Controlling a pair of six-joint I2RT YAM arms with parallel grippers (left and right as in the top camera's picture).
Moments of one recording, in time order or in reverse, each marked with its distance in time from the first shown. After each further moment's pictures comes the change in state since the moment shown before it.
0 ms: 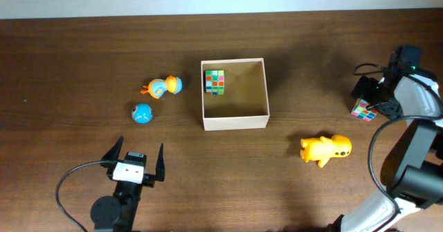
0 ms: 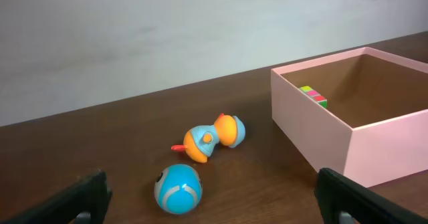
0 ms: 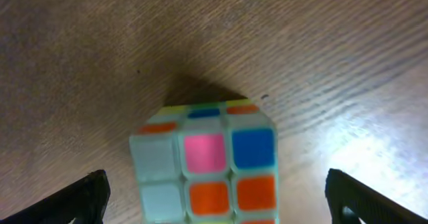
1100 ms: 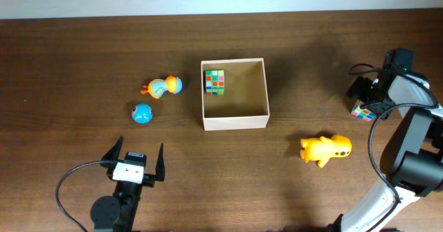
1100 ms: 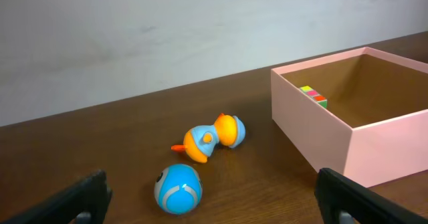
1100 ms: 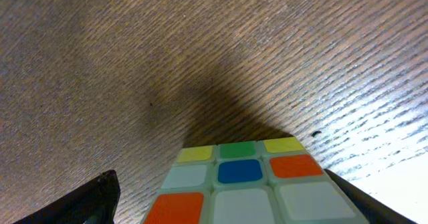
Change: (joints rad) left arm 0.000 0.000 0.000 0.000 0.000 0.000; right arm 0.000 0.089 0.000 0.100 -0.065 0.055
